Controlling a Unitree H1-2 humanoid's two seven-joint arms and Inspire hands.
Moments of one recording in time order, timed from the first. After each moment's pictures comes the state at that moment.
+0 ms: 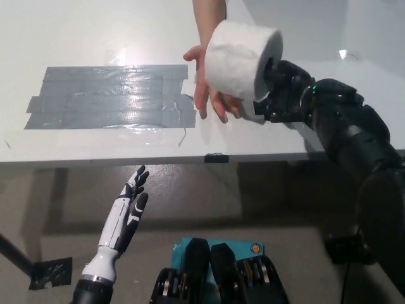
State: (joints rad) left_arm -0.19 0.09 -0.03 0.33 0.25 -0.39 0.01; right_arm -1.26 -0.10 -0.46 1.45 0.03 0.19 0.22
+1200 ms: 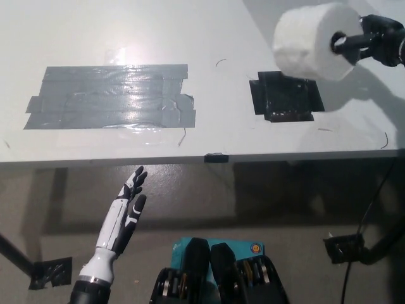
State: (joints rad) left_arm -0.19 0.10 -0.03 0.34 0.25 -0.41 0.01; right_arm -1.33 -0.39 0.17 1.37 -0.10 0.19 0.40
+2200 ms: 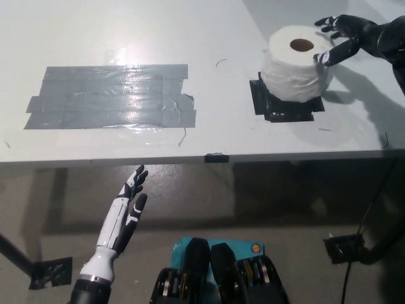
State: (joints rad) left_arm -0.20 0.10 -0.04 0.34 0.25 -0.41 0.01; right_arm -1.36 -0.36 0.37 1.36 -0.29 0.02 0.42
